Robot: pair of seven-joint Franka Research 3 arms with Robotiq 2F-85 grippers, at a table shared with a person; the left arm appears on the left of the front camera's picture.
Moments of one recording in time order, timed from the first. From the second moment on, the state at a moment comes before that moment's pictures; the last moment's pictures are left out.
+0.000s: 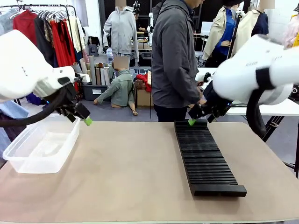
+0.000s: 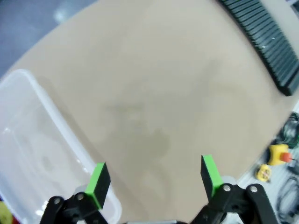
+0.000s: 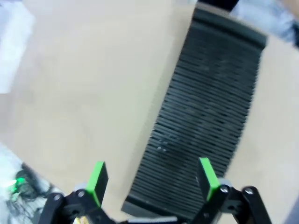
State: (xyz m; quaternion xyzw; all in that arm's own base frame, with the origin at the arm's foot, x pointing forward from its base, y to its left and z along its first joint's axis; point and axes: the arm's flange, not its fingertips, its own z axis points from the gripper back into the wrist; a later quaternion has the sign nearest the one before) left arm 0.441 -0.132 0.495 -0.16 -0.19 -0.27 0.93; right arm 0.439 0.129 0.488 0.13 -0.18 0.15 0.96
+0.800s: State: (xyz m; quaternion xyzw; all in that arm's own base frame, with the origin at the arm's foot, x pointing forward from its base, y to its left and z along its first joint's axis) left arm 0.432 0.036 0.508 -0.54 -0.20 -0.16 0.80; right arm 0.412 -0.026 0.540 0.55 -0.17 0.07 0.82
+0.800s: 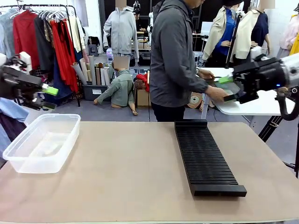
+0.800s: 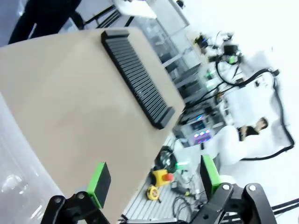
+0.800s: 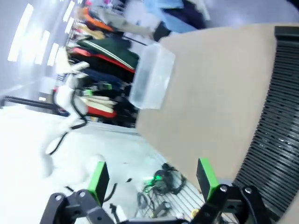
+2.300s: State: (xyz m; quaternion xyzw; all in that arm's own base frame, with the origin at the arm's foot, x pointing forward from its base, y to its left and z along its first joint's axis) left arm 0.427 0.083 0.499 -0.58 -0.25 -0.11 0.77; right arm 0.370 -0.112 0.510 0.63 -0.20 0.08 0.75
